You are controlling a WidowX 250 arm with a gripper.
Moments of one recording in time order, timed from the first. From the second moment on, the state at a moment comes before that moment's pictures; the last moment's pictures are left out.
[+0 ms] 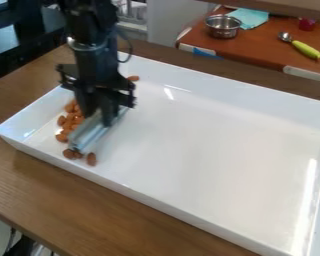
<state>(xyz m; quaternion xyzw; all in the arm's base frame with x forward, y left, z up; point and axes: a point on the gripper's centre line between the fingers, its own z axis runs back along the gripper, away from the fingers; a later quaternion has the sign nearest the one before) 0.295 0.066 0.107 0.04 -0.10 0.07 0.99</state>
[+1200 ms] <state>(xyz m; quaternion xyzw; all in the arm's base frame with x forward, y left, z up) 0.343 -0.094 0.156 -0.10 -0.10 0.05 0.99</state>
